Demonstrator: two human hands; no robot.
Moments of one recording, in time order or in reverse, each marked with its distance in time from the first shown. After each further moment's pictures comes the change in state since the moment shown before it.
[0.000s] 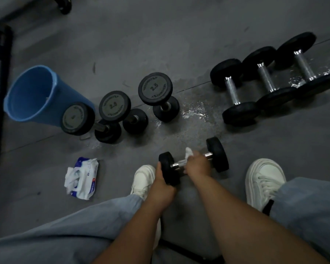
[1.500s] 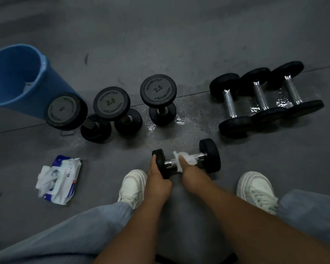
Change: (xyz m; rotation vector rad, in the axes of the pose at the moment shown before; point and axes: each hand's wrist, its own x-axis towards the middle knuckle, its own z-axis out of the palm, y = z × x) left_hand 0.035 0.011 0.000 0.062 0.094 -0.131; right_hand 0.007 -0.021 -0.007 -1.107 -0.170 -0.284
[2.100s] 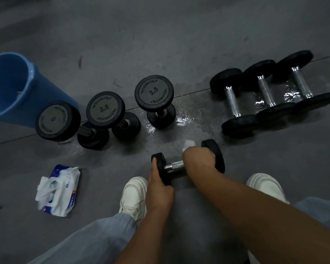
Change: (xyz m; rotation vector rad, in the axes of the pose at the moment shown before) left_hand 0.011 -0.003 0.010 0.072 0.092 0.017; right_hand 0.025 -0.018 -0.043 -0.328 0.041 0.080
